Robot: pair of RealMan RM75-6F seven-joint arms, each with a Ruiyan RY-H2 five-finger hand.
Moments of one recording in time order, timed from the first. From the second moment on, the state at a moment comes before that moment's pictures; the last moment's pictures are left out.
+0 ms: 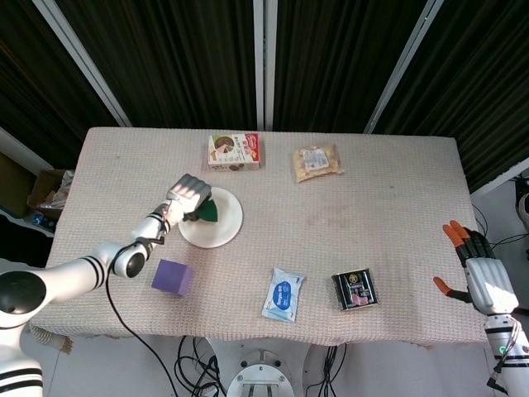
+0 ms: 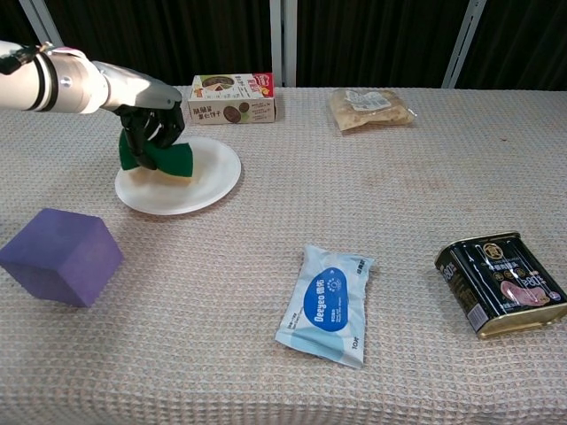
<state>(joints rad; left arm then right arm) -1.11 -1.49 -0.07 -1.15 0.84 0.48 0.38 0.13 -1.12 0.03 -1.57 -1.51 1.39 0.16</state>
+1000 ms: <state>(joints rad) -1.17 -1.45 0.04 -1.21 0.68 0.53 0.42 0.12 -1.12 0.03 -1.57 -1.51 1.39 0.15</state>
